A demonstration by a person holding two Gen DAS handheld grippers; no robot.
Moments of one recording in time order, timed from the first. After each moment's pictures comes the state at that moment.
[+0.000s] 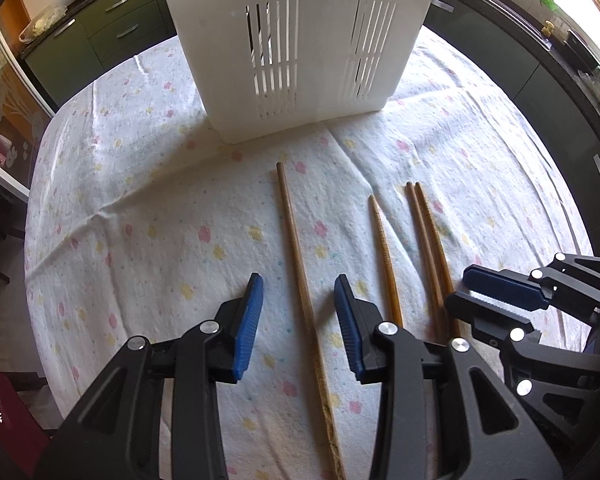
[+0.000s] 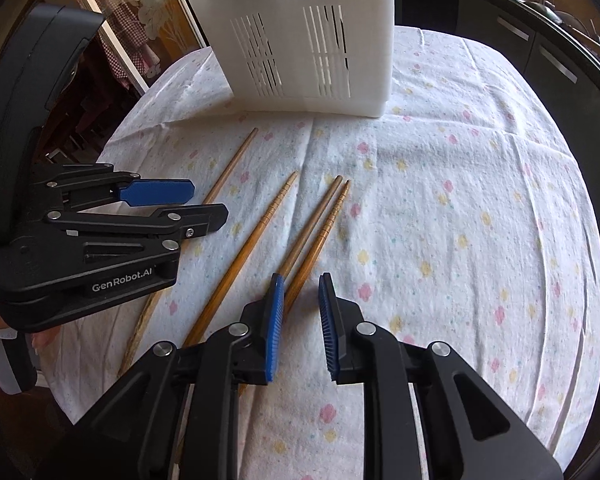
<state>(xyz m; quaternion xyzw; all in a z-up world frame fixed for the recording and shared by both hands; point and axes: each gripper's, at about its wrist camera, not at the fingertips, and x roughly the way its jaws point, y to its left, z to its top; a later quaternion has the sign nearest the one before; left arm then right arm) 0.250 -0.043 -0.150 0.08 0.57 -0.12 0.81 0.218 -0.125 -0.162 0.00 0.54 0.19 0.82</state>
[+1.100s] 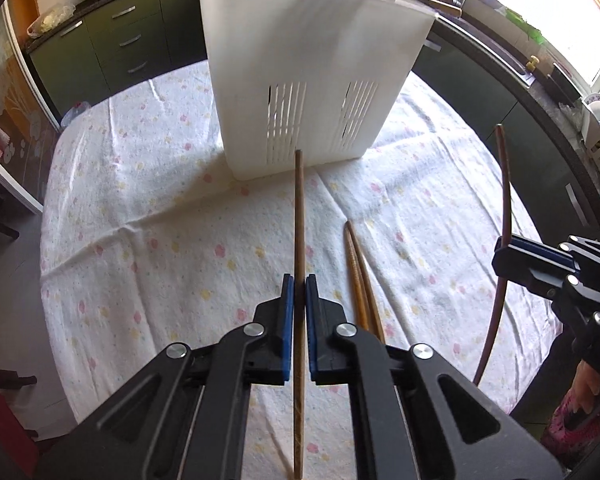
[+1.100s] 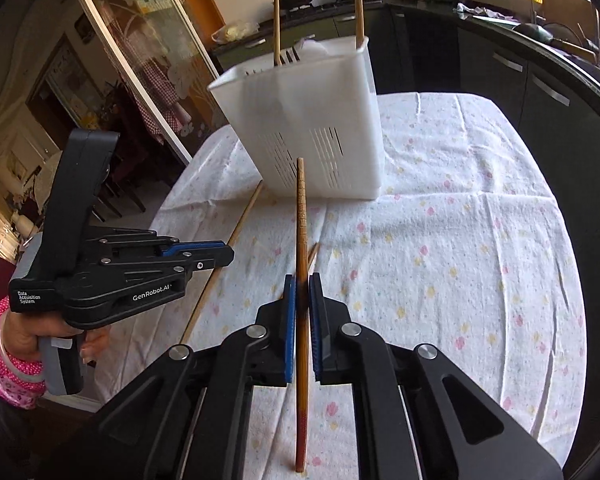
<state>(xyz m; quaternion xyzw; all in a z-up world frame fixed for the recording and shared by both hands) 0.232 -0.018 -0.090 0.03 0.53 -0.14 0.84 0.207 -0.176 -0.087 0.07 0.45 0.24 0.86</state>
